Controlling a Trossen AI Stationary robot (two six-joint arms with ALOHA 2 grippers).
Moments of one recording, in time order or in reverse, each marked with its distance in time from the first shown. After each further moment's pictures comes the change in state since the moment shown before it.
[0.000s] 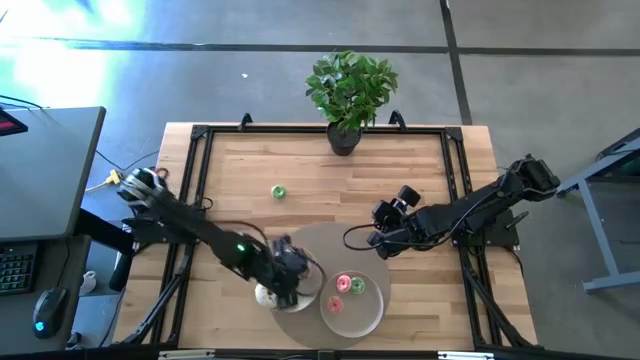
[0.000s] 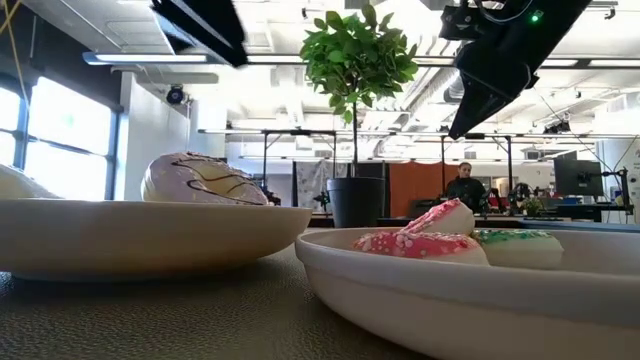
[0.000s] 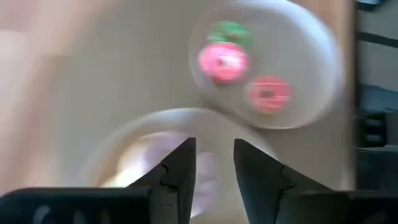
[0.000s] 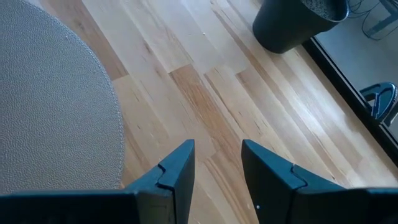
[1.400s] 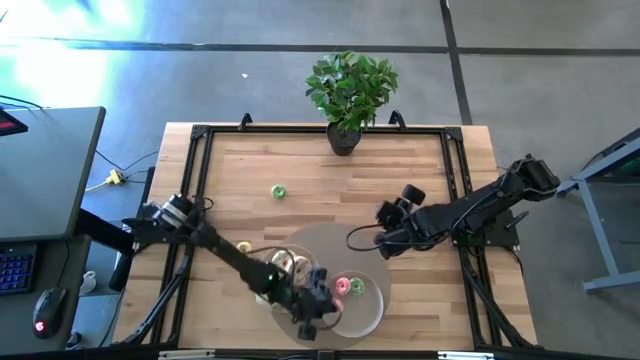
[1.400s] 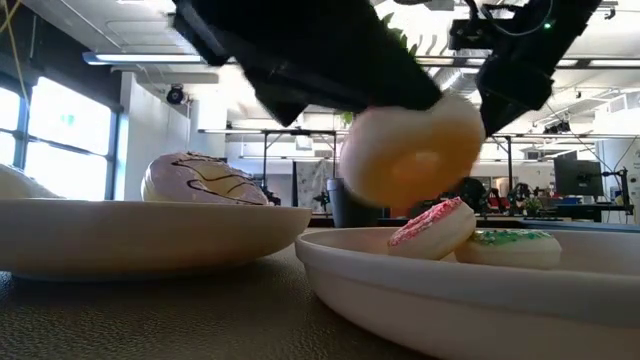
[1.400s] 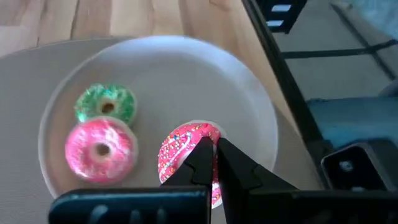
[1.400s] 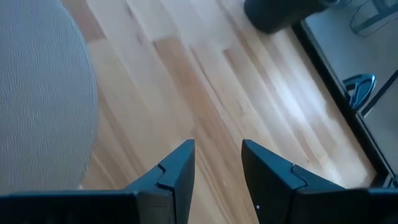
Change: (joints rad) left arm -0.039 0.364 -0.001 0.685 0.068 0.311; right arm -0.002 0.000 0.000 -0.122 -0.021 -0.005
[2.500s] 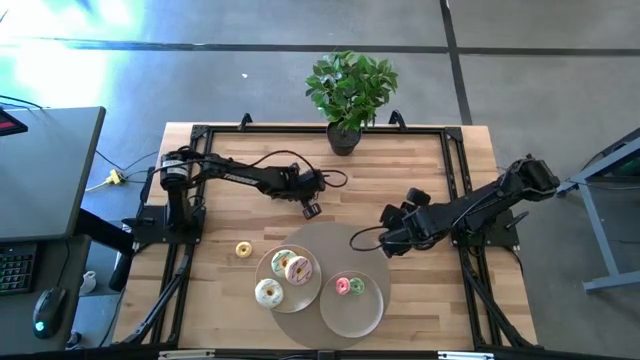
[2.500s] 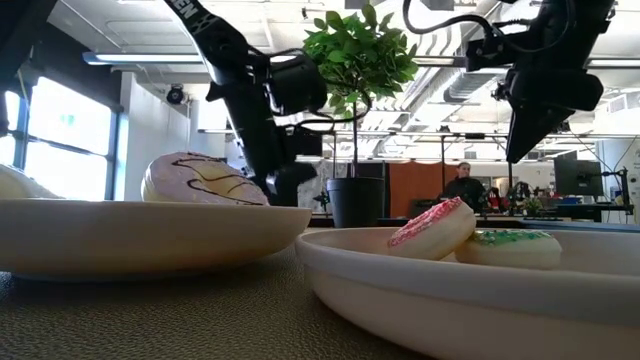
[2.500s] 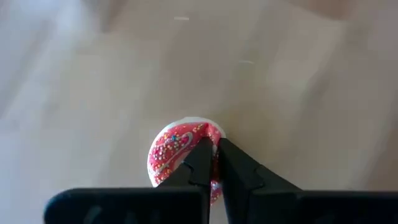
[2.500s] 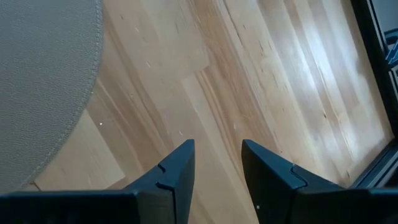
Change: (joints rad) left arm 0.732 -0.137 -0.159 -0.432 -0.005 0.109; right arm -0.007 0.000 0.000 -0.130 -0.210 0.007
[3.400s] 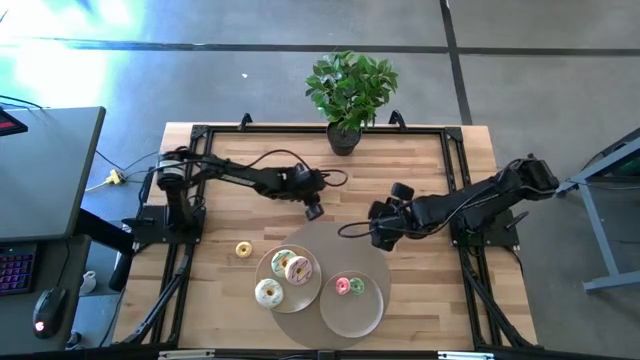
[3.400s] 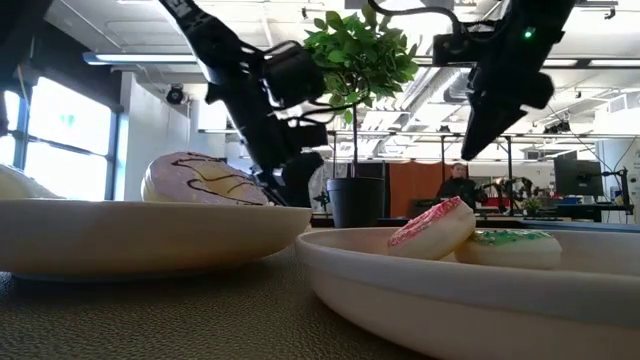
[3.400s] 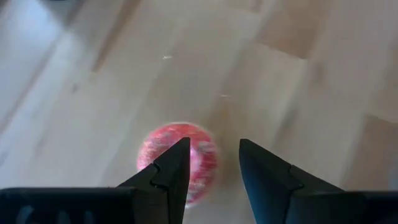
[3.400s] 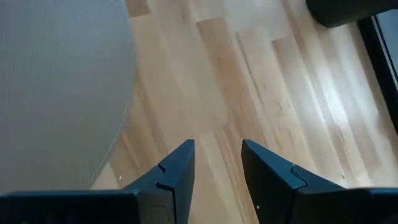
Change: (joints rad) left arm 0.001 -0.018 -0.035 0.135 0.006 0.043; right arm -0.093 0.000 0.000 0.236 -0.011 -0.265
